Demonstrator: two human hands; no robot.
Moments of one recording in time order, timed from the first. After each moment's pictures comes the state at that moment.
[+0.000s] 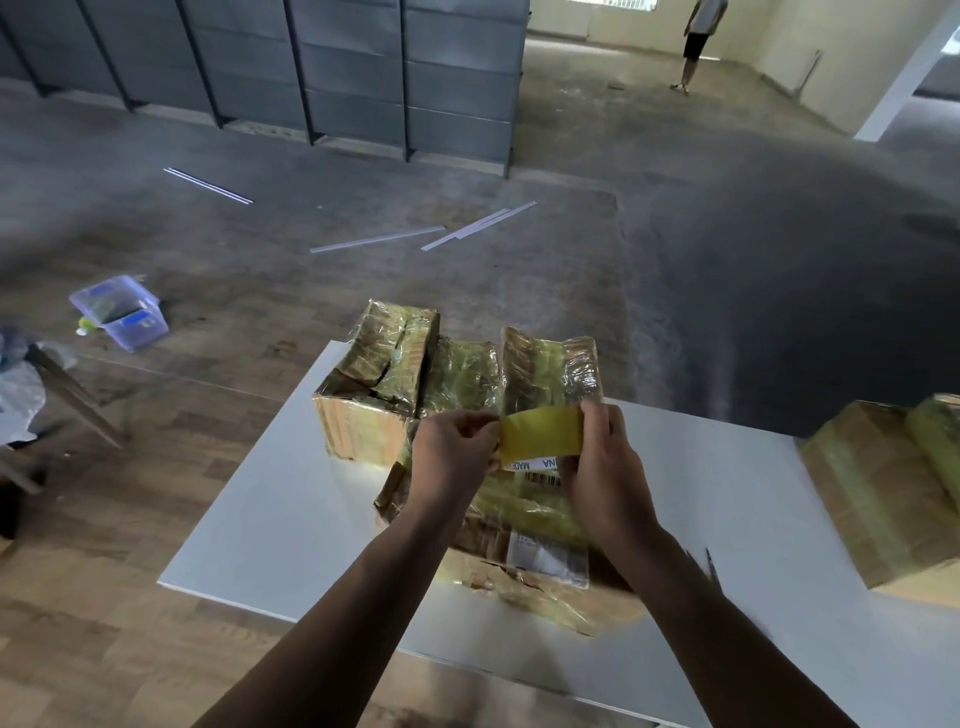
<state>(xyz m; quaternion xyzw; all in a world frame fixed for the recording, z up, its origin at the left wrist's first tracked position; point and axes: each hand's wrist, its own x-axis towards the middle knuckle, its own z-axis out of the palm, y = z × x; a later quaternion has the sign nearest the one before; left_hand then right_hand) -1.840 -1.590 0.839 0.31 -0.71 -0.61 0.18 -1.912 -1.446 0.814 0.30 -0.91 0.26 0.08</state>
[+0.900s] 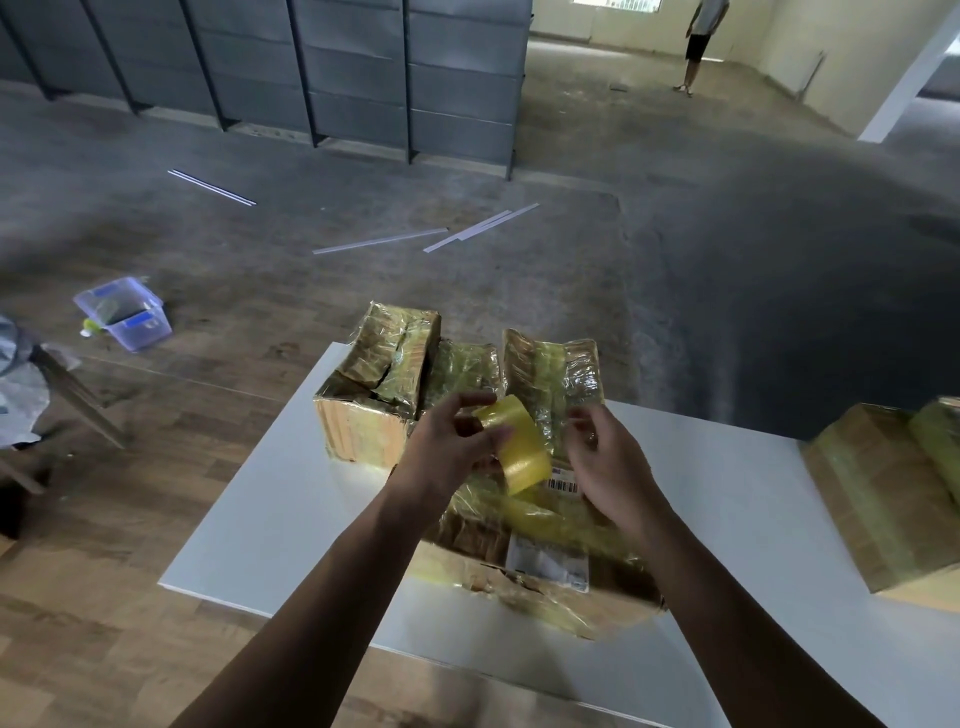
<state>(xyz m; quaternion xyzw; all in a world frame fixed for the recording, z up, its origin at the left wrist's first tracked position) -1.833 -1.606 0.847 0.20 -0.61 -0.76 0.09 -1.922 -1.448 0.840 0.19 -0.87 0.44 -0.13</state>
